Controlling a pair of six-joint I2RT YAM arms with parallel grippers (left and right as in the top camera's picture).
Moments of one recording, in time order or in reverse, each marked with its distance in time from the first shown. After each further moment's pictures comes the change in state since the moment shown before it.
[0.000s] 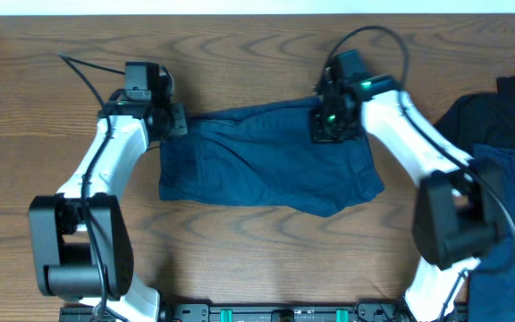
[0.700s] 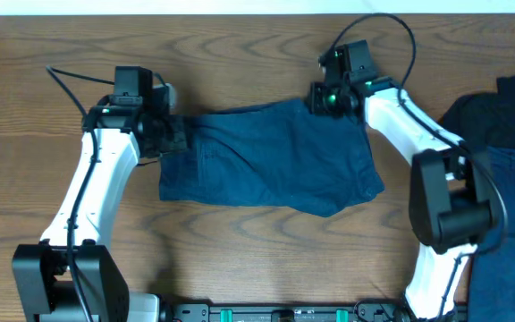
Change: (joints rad) left arm -0.031 -0.162 0.007 -0.267 0.154 0.009; right arm -0.066 0.045 -0.007 0.293 -0.072 0.021
